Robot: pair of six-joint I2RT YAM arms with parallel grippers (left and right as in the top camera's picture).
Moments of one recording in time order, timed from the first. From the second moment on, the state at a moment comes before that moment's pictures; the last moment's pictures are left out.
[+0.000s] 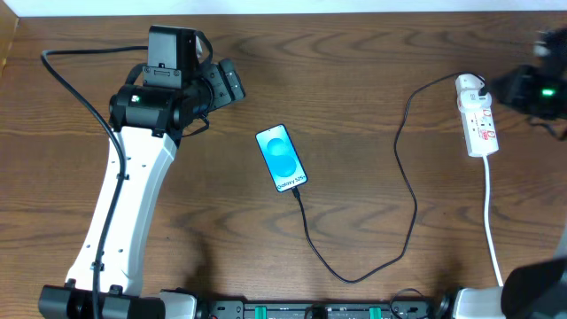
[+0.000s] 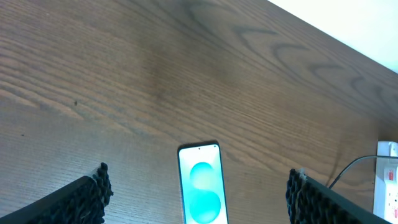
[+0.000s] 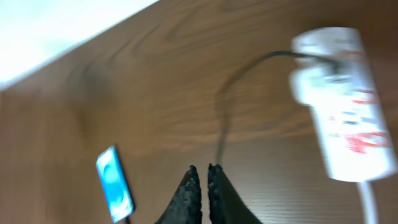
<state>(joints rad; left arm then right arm) -0.15 1.52 1.51 -0.89 0.07 -0.51 -0.34 1.58 1.58 -1.00 -0.56 0.05</state>
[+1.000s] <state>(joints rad) -0.15 1.52 1.51 -0.89 0.07 -0.51 0.02 1.47 1.58 -1.08 -0.33 -0.01</state>
